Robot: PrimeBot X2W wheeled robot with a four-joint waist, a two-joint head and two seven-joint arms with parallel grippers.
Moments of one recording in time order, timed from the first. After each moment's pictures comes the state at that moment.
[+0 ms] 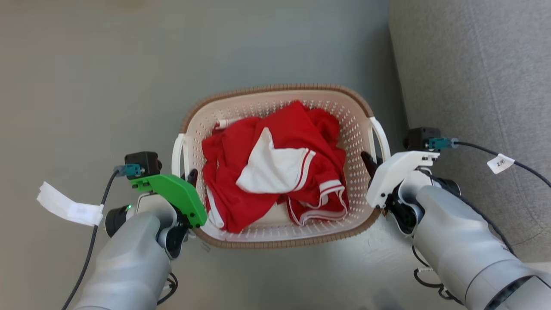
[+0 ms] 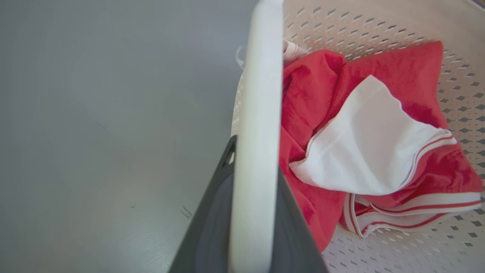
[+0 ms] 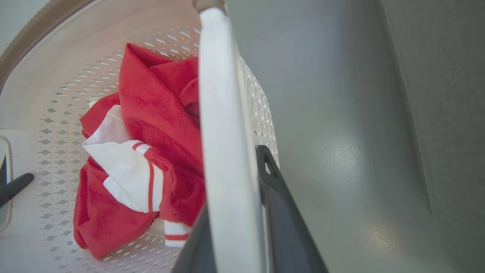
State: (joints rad) left arm -0.69 0.01 -0.70 1.10 -0.98 -0.10 -0.09; right arm -0.72 -0.05 0.79 1.17 0.97 0.11 -0.12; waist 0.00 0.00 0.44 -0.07
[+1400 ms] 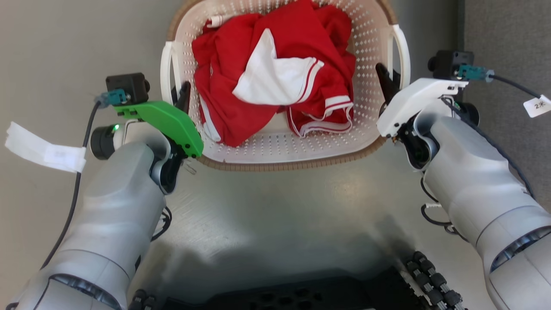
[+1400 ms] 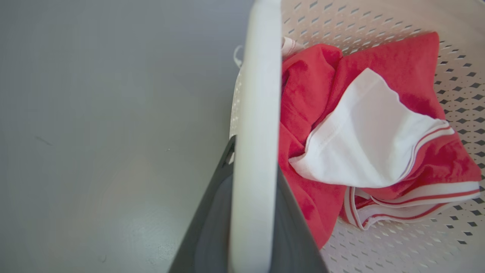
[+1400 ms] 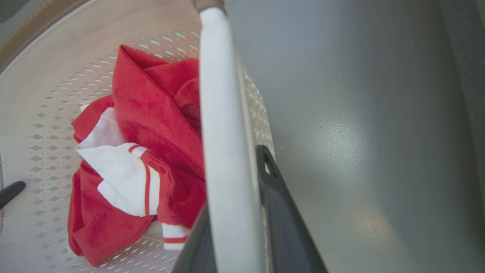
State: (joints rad) left arm -0.94 0.02 -0.74 1.09 -0.96 -0.11 -0.21; right arm -0.94 -0.08 0.74 1.16 0.93 0.12 -0.24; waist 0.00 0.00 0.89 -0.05
